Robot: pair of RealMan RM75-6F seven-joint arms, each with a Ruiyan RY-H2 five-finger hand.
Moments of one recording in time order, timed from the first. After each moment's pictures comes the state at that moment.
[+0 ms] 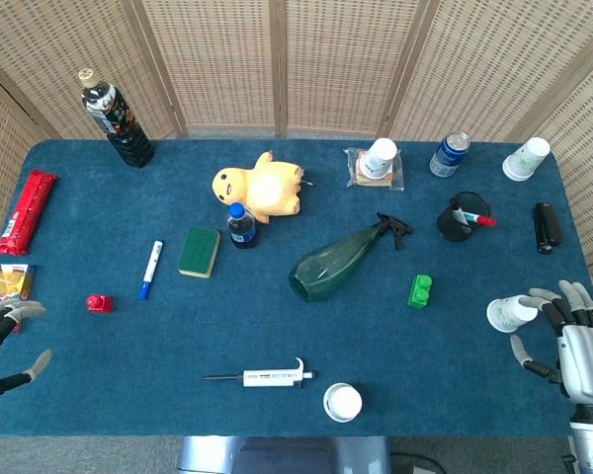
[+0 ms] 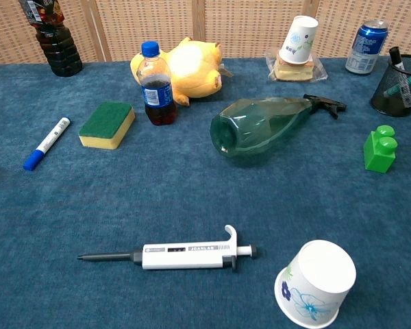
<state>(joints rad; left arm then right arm) -0.01 -1.00 0.01 -1.82 1.59 1.57 -0.10 0.05 -1.05 0.10 -1.83 -1.47 1.53 0.07</state>
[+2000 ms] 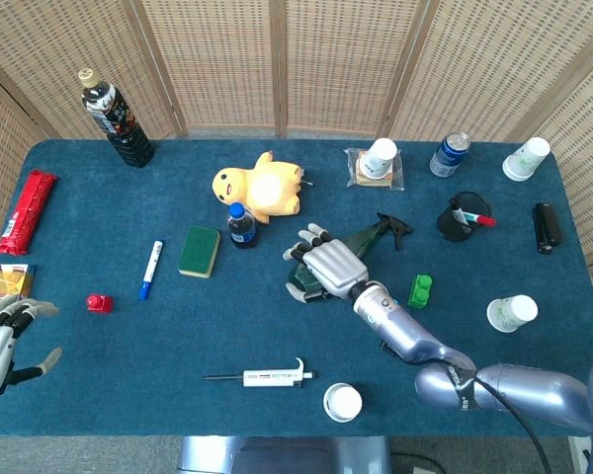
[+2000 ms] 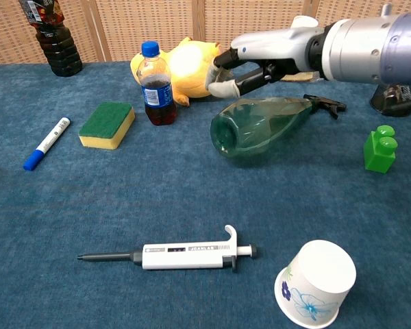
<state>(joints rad) -0.06 -1.06 0.00 -1.72 1.51 1.44 -0.14 1.00 -1.41 0.24 -1.62 -0.95 0.74 -0.35</state>
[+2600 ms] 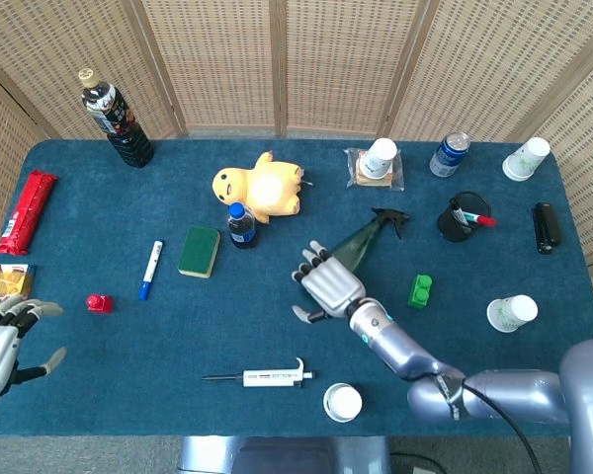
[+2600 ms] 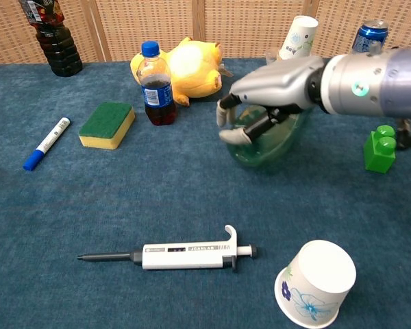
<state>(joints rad) -0.07 -1.08 0.00 -1.69 1.52 1.43 -0.16 1.09 -1.41 0.06 -1.74 -0.80 0.87 -0.73</state>
